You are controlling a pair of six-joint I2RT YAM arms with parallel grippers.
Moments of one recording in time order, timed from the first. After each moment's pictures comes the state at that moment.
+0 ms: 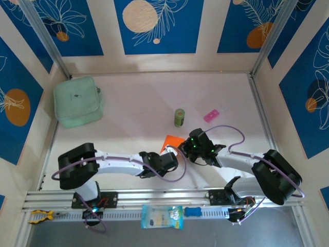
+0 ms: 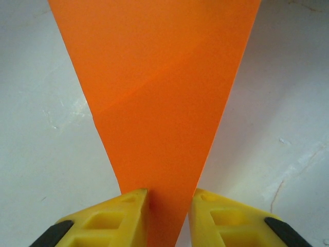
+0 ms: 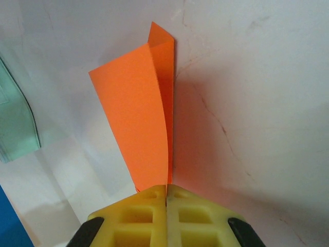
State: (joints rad) left arm -1.27 1.63 0.86 -0.42 -0.39 -0.39; right arm 0.69 1.28 0.42 0.06 -0.18 1.47
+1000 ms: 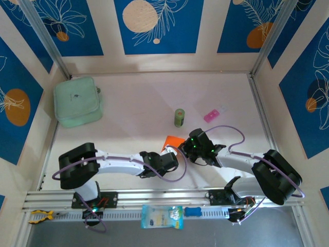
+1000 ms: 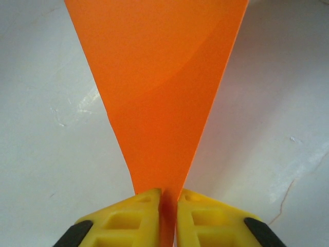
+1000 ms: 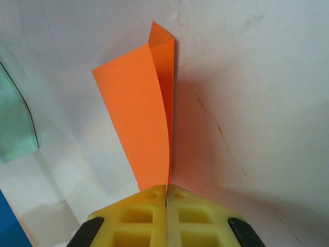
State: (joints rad) left arm -1.27 1.63 0.86 -0.44 -0.41 -0.39; right arm 0.69 1.28 0.42 0.06 -0.18 1.47
